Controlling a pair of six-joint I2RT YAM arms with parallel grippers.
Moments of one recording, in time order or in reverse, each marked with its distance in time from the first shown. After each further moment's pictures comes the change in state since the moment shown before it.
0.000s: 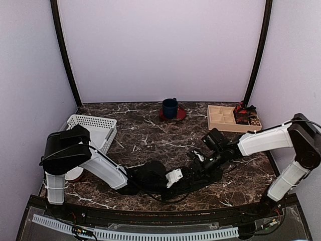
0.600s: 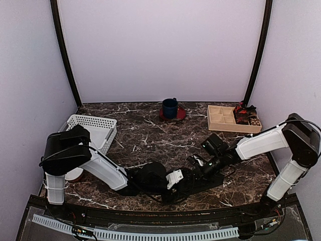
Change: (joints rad) left arm -0.005 0.000 -0.002 0.013 -0.005 -0.013; right arm 0.024 0.051 -0.048 0.079 0.004 0.023
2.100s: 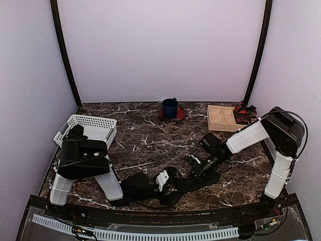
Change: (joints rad) left arm -0.021 0.161 -0.195 0.701 -0.109 -0.156; right arm -0.114 0.219 0.090 -0.030 -0.189 -0.228
